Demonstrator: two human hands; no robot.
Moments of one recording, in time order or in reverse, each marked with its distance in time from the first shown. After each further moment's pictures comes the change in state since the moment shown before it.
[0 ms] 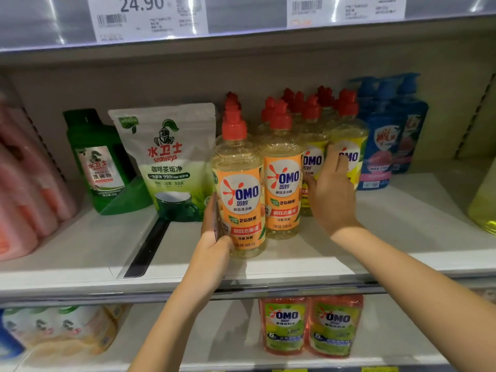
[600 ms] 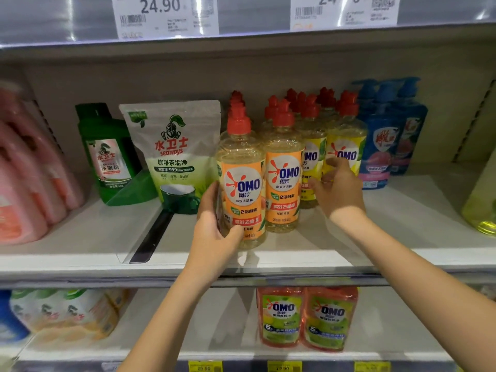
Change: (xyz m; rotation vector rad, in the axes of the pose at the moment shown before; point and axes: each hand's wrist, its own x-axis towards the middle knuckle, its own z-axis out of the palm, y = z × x) left_hand -0.006 0.007 0.000 0.035 0.061 0.199; right_hand -0.002 0.000 -0.027 0.298 -0.183 0.248
